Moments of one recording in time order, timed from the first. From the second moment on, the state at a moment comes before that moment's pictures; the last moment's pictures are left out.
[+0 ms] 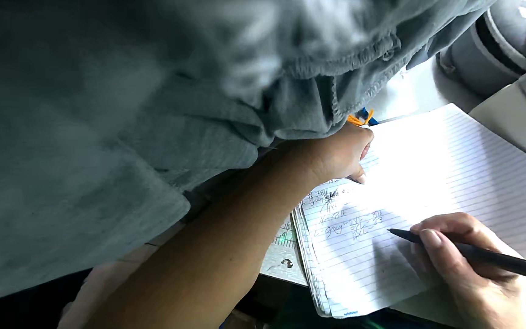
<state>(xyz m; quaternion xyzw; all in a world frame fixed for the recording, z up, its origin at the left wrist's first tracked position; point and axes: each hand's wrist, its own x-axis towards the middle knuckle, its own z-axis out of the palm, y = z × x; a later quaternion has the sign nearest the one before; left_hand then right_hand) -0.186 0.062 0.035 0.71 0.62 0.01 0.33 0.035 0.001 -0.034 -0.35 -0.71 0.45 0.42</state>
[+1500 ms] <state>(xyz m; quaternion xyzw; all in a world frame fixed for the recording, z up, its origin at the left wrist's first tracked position) -0.190 0.064 0.029 0.74 0.60 0.01 0.29 0.032 0.001 -0.040 -0.35 -0.78 0.34 0.39</state>
